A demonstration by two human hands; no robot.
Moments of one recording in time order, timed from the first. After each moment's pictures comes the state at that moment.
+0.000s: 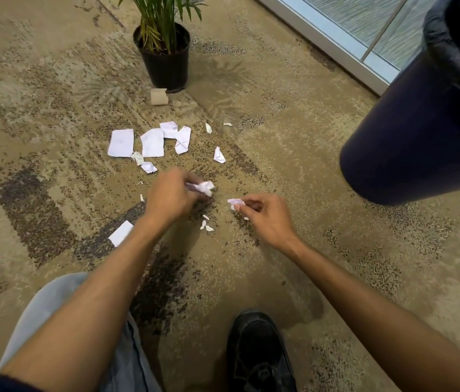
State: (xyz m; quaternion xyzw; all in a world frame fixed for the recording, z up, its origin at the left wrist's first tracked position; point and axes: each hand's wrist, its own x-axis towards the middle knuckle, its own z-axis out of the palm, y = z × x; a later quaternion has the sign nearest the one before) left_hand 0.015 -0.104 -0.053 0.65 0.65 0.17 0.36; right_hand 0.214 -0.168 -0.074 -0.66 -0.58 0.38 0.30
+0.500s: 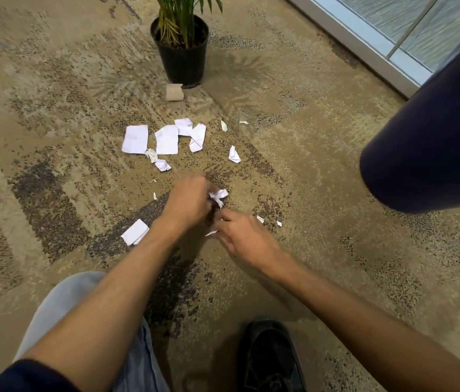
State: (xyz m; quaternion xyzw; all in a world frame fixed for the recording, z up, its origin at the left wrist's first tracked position) left_hand 0.015 -0.100 -0.075 0.77 0.59 0.08 0.24; right_hand 0.157 -0.173 -0.083 -0.50 -0.83 0.23 0.06
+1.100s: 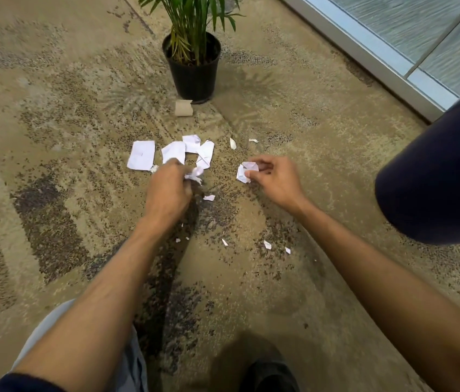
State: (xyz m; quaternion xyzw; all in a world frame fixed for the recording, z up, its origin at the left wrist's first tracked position) left_hand -0.013 -0.056 -0.063 0.69 0.67 0.20 0.19; right_hand 0.200 -0.040 -0.066 -0.66 -0.56 0.40 0.29
